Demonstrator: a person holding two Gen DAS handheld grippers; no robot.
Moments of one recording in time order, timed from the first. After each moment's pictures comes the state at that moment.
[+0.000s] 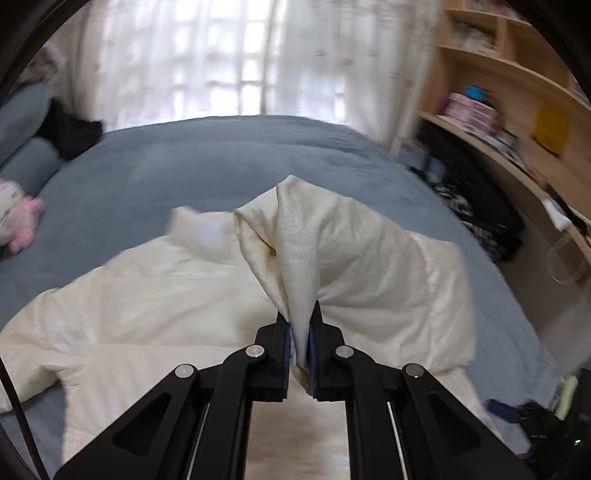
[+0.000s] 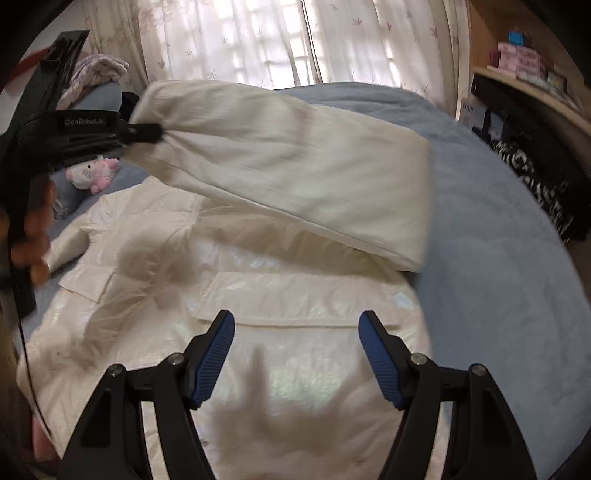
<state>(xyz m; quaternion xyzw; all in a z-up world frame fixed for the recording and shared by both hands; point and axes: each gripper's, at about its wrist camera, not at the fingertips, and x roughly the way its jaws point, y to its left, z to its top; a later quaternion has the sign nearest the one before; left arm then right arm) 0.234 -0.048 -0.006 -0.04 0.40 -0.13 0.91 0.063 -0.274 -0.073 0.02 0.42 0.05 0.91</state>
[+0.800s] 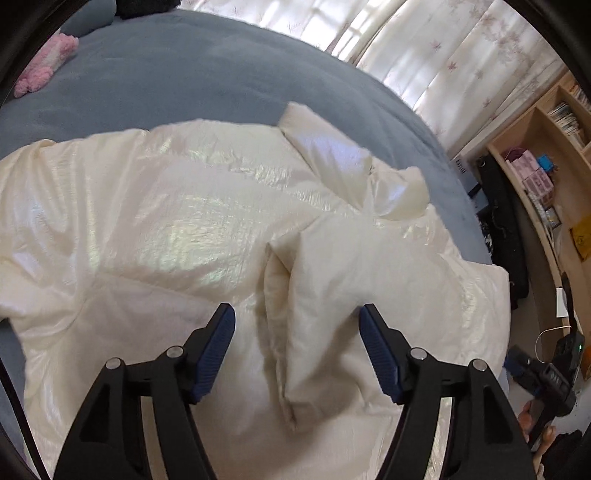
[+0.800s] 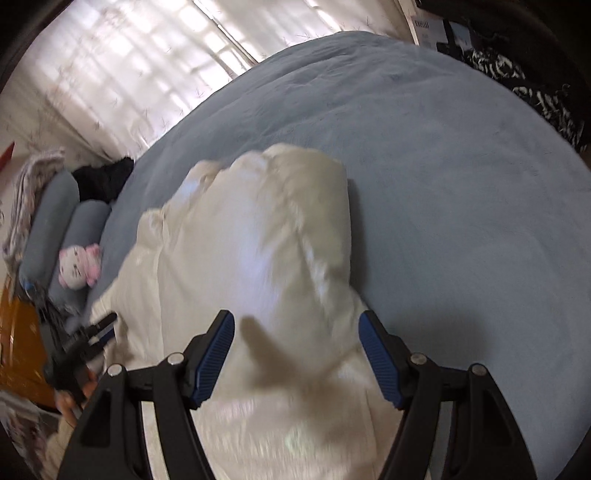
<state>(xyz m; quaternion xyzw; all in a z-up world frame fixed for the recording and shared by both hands) 0.297 0.065 -0.127 -0.22 0.50 -0.10 0.83 0.216 -0.371 -0.085 0.23 0.48 0.03 0.85</state>
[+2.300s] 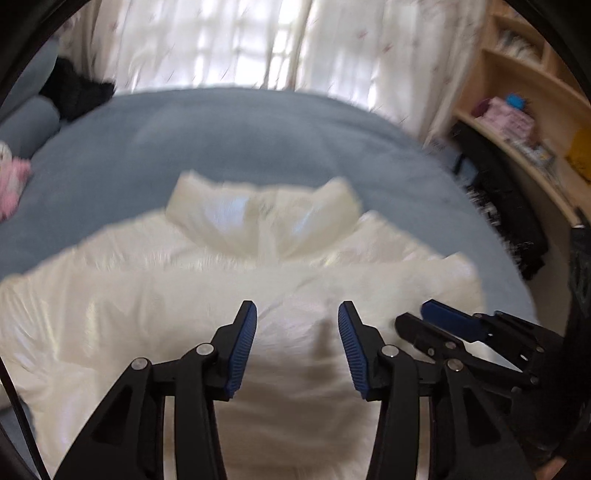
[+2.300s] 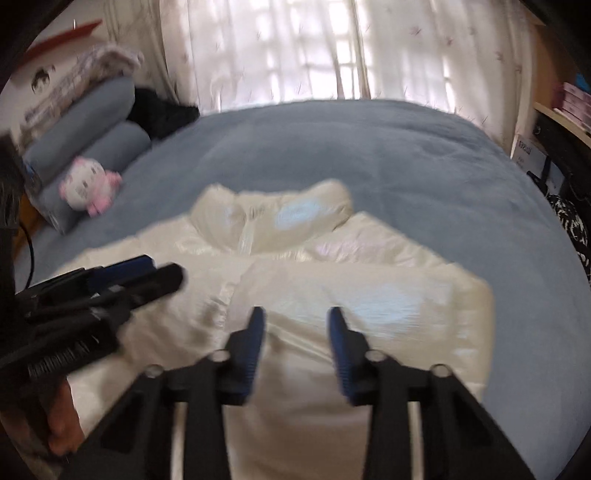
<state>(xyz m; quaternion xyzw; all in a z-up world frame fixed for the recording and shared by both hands) 0.318 -0.048 -0.089 -0.07 0.44 -0.10 0.89 0.273 -0.201 -0.082 -0.01 0.43 0.10 0.90</state>
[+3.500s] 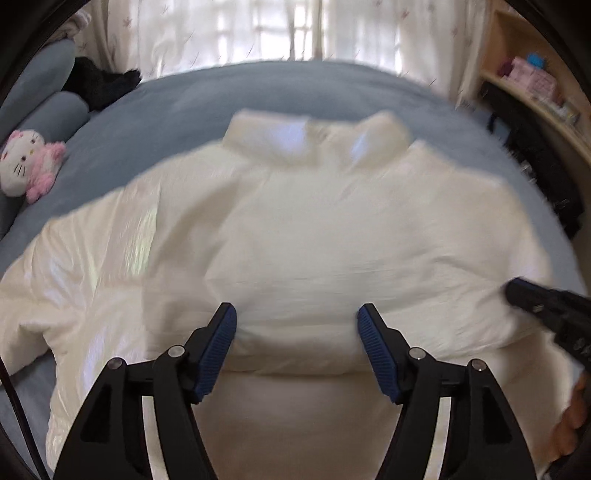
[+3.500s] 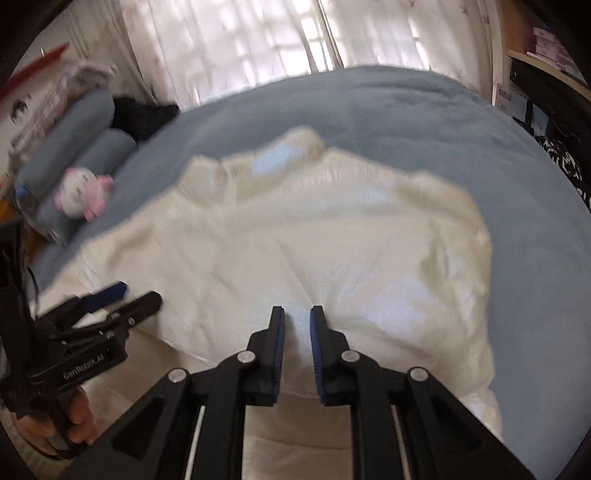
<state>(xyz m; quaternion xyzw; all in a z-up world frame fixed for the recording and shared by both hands) 0.257 -0.025 -0.129 -0.01 0.48 -0.04 0.88 0.222 -0.232 -0.112 0.07 0.47 0.08 0.88</state>
